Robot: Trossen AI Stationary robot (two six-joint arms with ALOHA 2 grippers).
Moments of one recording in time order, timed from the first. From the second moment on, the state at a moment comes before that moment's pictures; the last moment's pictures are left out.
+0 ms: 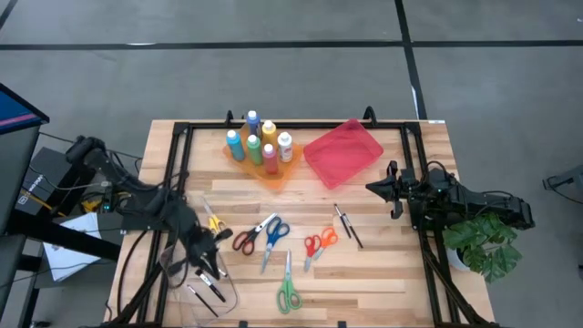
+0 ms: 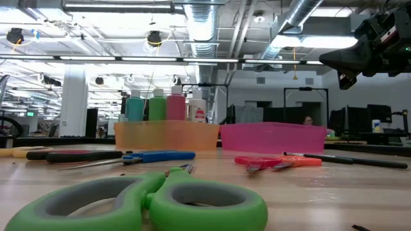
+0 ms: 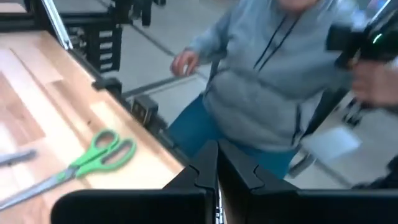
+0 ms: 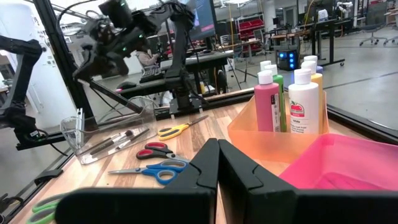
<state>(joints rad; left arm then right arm) -0.55 0.95 0.62 -0.02 0.37 -0.13 -0.17 0.00 0.00 0.02 -0.07 0.19</state>
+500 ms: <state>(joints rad) -0.81 0.95 0.46 -0.10 -0.03 -0.17 -0.17 0.00 0.00 0.02 -0.07 0.19</state>
